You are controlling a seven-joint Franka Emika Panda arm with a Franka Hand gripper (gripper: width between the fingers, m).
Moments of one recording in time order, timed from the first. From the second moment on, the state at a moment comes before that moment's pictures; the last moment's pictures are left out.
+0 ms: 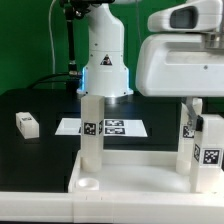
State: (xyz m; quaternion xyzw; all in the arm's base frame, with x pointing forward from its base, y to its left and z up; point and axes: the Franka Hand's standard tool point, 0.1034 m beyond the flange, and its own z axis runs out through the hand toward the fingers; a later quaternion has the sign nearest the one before) arm 0.665 0.097 0.115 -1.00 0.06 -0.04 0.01
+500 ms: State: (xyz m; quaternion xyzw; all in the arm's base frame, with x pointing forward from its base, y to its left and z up) arm 0.666 0.095 0.114 -0.95 0.31 -0.04 0.02
